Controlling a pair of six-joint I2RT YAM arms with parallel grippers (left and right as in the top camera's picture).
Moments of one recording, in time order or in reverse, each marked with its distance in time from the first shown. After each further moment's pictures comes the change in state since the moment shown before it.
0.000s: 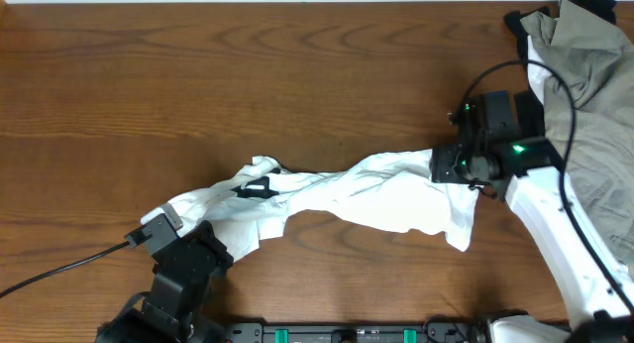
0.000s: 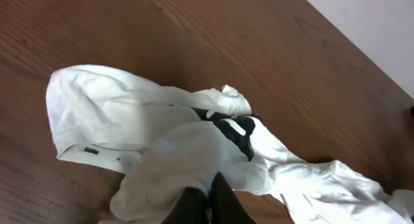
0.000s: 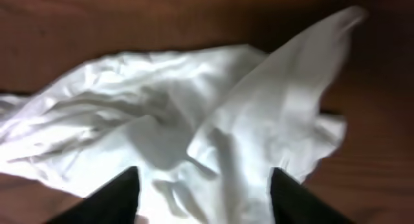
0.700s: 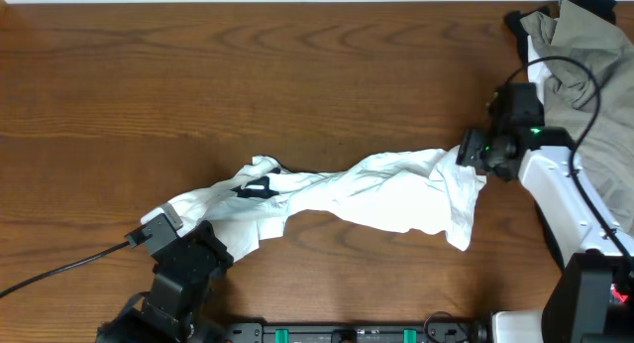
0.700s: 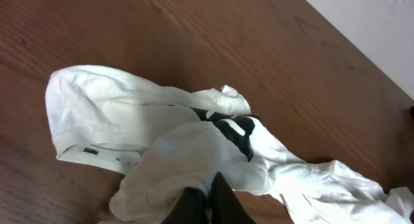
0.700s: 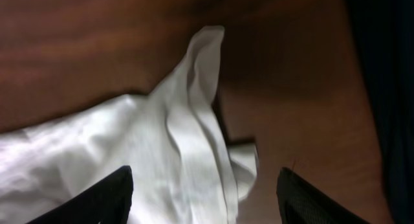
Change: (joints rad) left arm 0.000 0.000 0.000 0.001 0.000 0.000; right arm -0.190 0.165 0.000 0.140 0.069 0.053
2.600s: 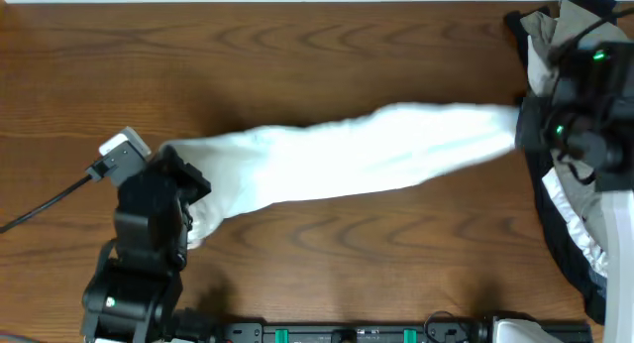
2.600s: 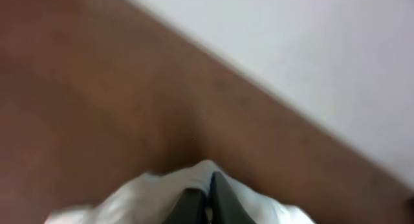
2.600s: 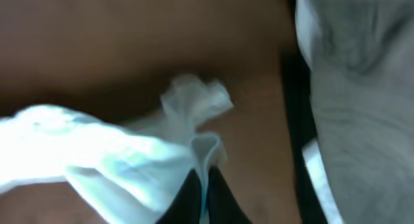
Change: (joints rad) left arm 0.340 0.356 0.262 0.291 0.074 0.296; right arm -0.043 -0.234 0.549 -0.607 -0.068 -0.233
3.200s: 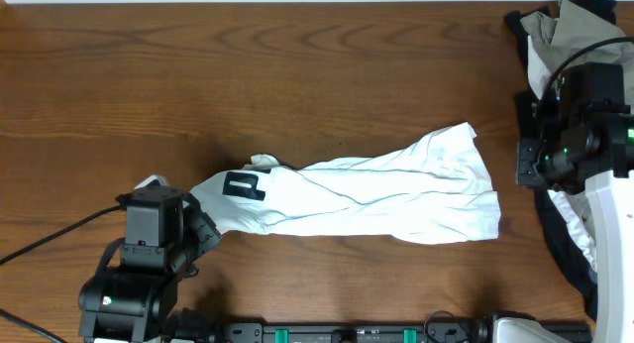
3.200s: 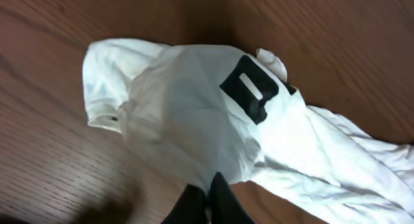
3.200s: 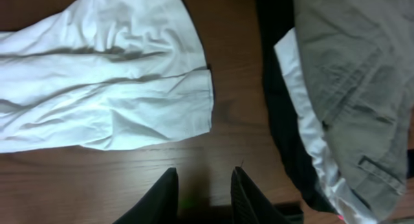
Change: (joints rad) left arm 0.061 0.005 0.000 -0.459 0.278 -0.040; right arm -0.014 0.026 -0.109 -0.159 0.129 0.006
